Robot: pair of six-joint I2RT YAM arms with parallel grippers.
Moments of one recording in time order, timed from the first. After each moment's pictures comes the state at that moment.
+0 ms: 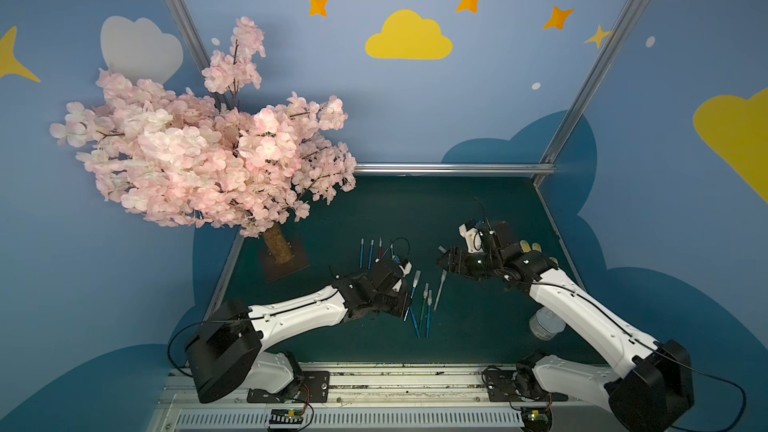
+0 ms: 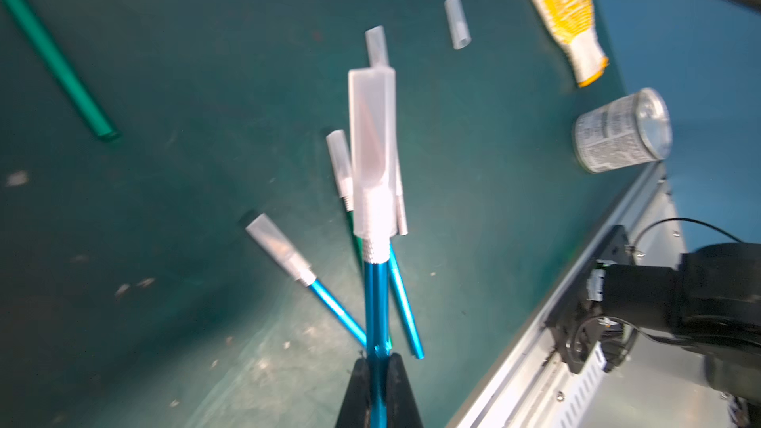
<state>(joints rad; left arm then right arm) -0.93 1.38 0.77 -0.23 0.19 -0.59 0.54 1.20 0.93 -0.58 -0.35 0.63</state>
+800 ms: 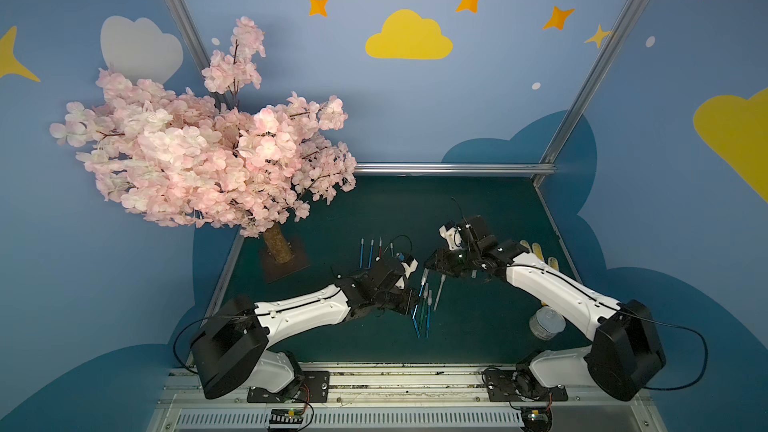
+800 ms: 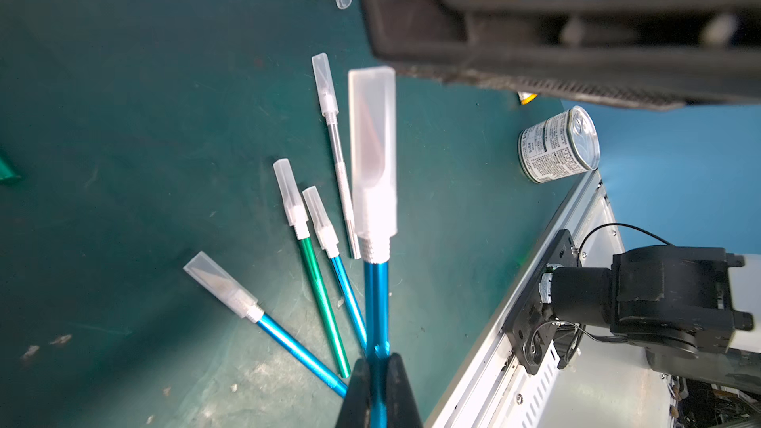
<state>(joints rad) -0.92 1.41 0.77 -0.12 0.25 -0.62 0.60 1.38 0.98 -0.52 -0.42 0.71</state>
